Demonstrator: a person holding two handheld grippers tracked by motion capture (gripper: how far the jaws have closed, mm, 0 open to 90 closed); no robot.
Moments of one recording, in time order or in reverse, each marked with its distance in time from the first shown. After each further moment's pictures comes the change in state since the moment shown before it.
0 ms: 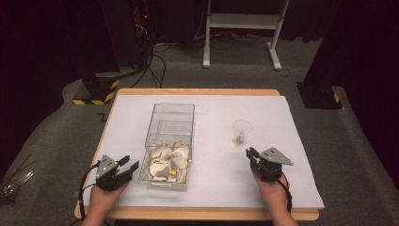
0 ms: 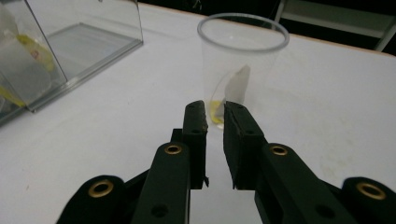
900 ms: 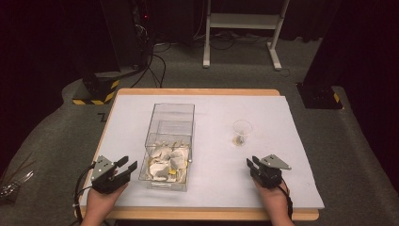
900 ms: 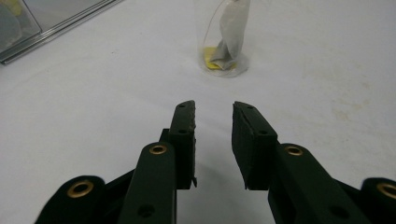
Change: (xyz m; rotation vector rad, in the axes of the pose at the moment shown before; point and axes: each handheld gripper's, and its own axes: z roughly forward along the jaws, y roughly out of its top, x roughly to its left) left arm -0.015 0.021 -0.021 -0.001 0.003 -0.039; right arm -0.007 -0.034 0.009 0.103 -0.003 0.026
